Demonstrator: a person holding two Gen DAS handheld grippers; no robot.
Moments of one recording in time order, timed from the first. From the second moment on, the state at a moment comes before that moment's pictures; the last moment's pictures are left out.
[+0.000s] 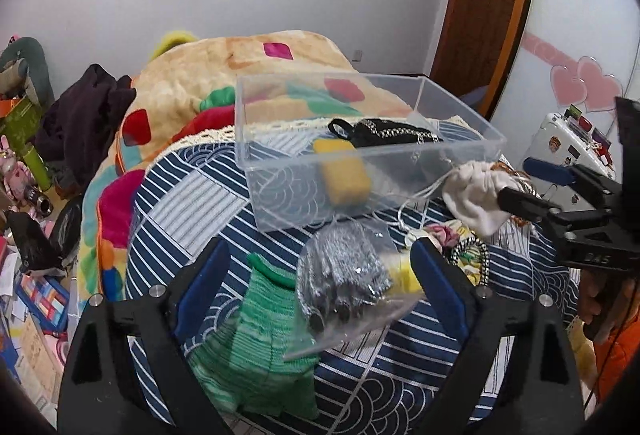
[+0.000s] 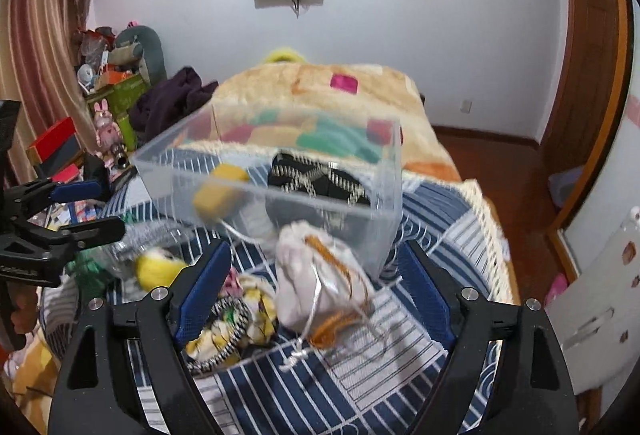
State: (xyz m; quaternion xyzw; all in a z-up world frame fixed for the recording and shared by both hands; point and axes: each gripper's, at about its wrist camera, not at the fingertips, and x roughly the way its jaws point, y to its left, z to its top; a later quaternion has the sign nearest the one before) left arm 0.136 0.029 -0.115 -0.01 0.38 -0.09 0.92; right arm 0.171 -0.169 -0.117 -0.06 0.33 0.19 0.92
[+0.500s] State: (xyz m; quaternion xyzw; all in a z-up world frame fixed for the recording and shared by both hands) left arm 0.141 0.027 -0.136 -0.03 0.41 -0.12 0.90; right arm 0.184 -0.186 -0.156 -0.02 0.40 0.20 0.89
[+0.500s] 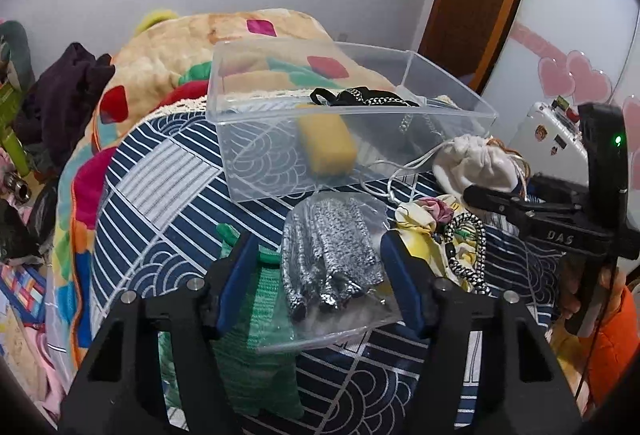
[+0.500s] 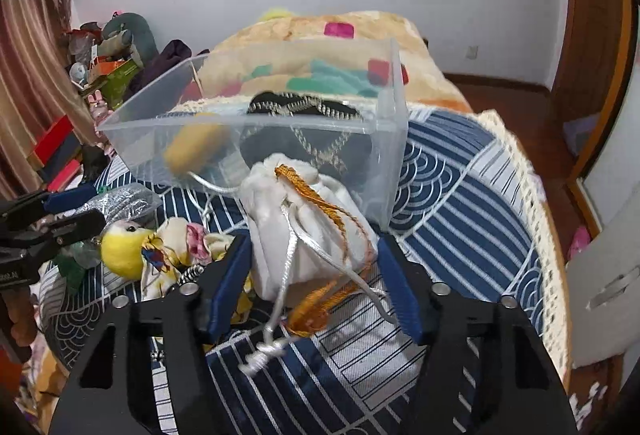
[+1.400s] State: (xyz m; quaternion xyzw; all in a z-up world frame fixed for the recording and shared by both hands) left arm 0.113 0.029 -0.090 -0.05 0.35 -0.14 0.93; right arm 0.135 -0.195 -0.105 0.01 0.32 0.24 0.92
